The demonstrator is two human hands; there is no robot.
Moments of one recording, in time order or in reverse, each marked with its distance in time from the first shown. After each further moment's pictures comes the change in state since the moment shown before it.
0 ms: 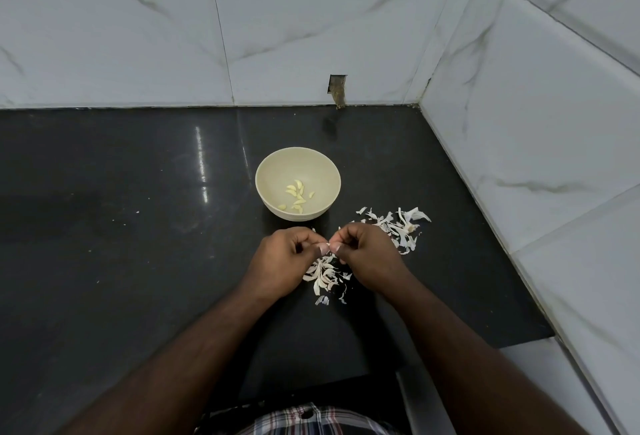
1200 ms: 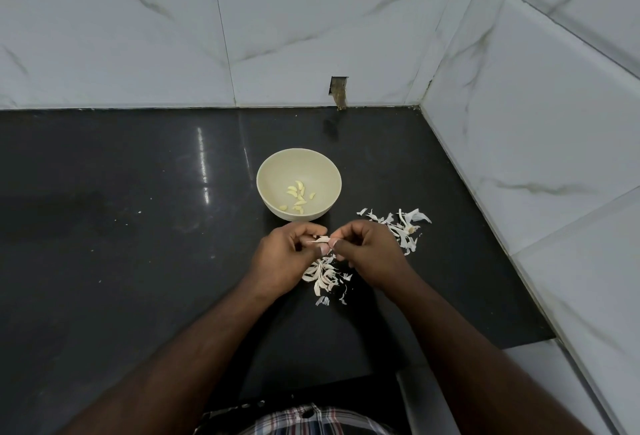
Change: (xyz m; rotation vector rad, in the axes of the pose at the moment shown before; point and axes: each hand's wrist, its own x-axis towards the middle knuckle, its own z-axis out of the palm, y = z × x) left_hand 0.001 0.003 -0.001 -0.167 -0.004 -0.067; right_hand 0.000 0.000 -0.002 0.220 0.018 0.006
